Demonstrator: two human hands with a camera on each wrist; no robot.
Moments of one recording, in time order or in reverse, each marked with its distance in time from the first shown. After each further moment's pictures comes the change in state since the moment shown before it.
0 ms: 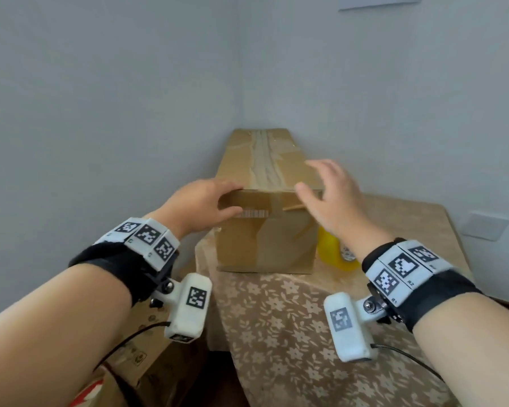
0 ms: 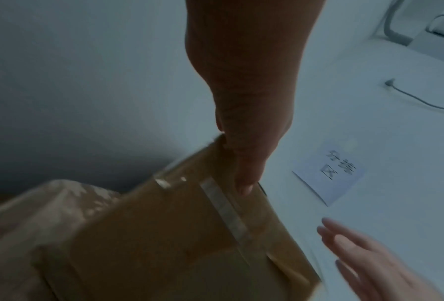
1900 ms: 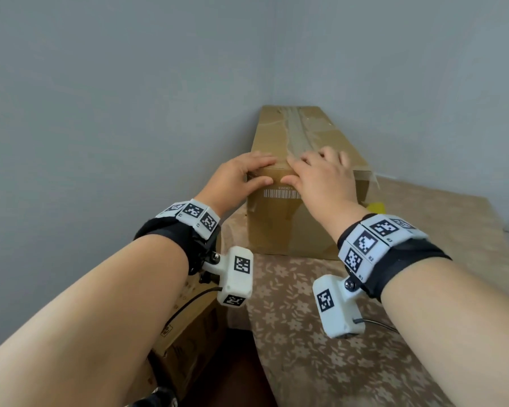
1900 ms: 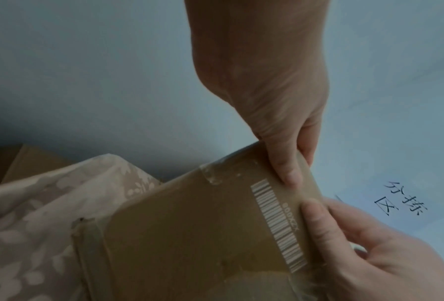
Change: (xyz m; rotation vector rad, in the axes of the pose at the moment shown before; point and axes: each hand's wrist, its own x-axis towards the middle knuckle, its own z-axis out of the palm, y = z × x) left_hand 0.015 -0.047 0.049 -0.531 0.281 0.079; right_hand 0.022 -0.043 0.077 -0.603 -0.162 -0.185
